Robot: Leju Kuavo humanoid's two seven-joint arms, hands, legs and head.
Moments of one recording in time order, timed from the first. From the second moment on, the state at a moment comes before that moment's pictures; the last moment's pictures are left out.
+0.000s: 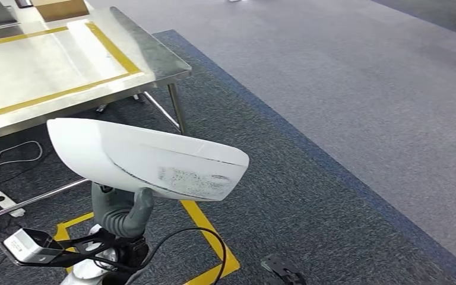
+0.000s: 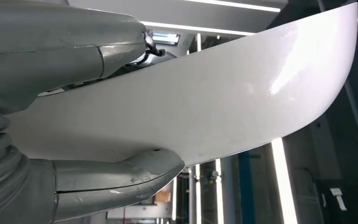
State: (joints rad) left arm -0.02 -0.12 -0.45 -1.73 0.05 0.09 -0.68; right arm -0.16 0.22 0.01 -0.25 0.40 0.06 0.24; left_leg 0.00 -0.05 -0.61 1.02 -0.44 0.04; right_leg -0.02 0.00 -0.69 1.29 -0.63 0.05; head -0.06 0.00
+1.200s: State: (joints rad) left arm -0.05 -0.11 -0.48 -1.73 0.03 0.13 -0.68; right arm -0.18 0.22 0.01 -0.25 0.39 0.06 0.26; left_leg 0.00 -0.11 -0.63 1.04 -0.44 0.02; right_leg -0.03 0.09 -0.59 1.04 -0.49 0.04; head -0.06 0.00
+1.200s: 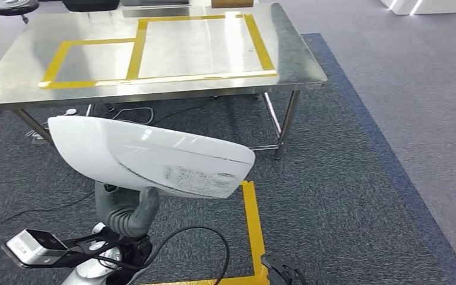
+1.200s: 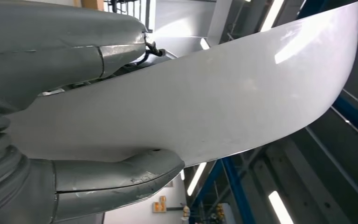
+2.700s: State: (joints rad) left arm -0.06 -0.10 -0.50 -1.74 0.04 0.14 -0.68; right arm -0.18 0.22 0.01 -0.25 0.36 0.06 0.24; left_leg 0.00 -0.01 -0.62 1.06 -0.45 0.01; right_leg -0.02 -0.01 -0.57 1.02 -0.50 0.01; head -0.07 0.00
